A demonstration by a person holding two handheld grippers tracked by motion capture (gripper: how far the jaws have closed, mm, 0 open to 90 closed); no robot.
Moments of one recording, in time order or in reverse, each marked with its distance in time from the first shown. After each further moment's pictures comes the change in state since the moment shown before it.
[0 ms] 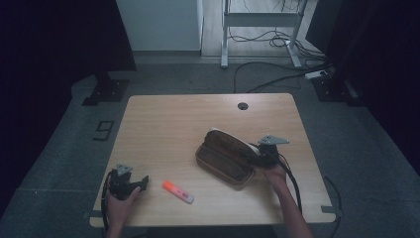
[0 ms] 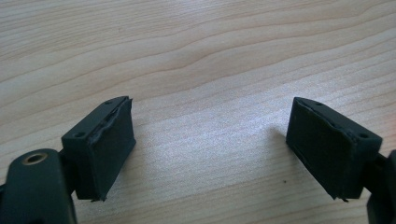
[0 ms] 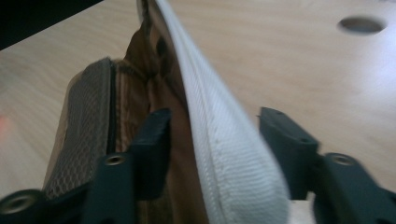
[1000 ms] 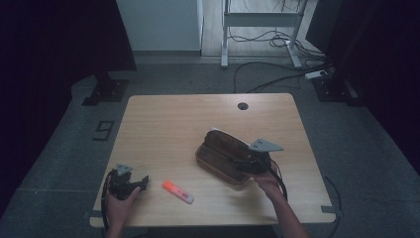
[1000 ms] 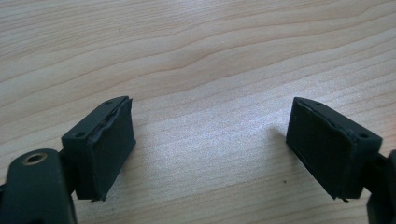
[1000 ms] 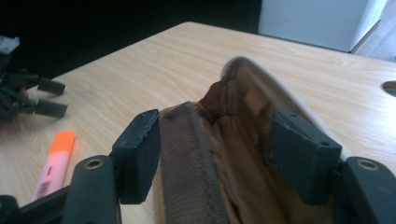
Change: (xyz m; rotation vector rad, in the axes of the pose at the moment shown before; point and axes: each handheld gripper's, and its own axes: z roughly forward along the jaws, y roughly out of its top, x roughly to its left) left arm 0.000 0.000 0.000 0.000 -0.001 0.000; right arm 0.066 0.023 -0.021 -0.115 0.066 -0.089
